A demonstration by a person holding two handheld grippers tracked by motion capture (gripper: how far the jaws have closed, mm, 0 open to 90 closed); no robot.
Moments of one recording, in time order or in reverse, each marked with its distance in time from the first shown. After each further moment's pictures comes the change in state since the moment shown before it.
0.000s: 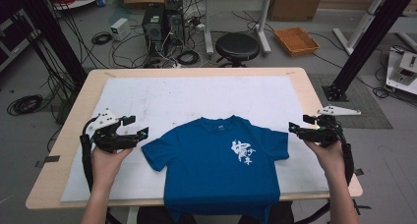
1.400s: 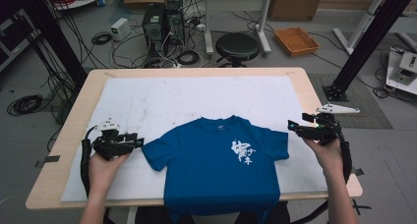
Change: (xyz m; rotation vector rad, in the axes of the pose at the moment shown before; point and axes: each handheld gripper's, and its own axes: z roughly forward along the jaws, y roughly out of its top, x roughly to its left) left arm 0.019 -0.040 0.008 0.240 -0.026 -0.171; right arm -0.001 0.004 0.004 -0.006 -0.003 0.007
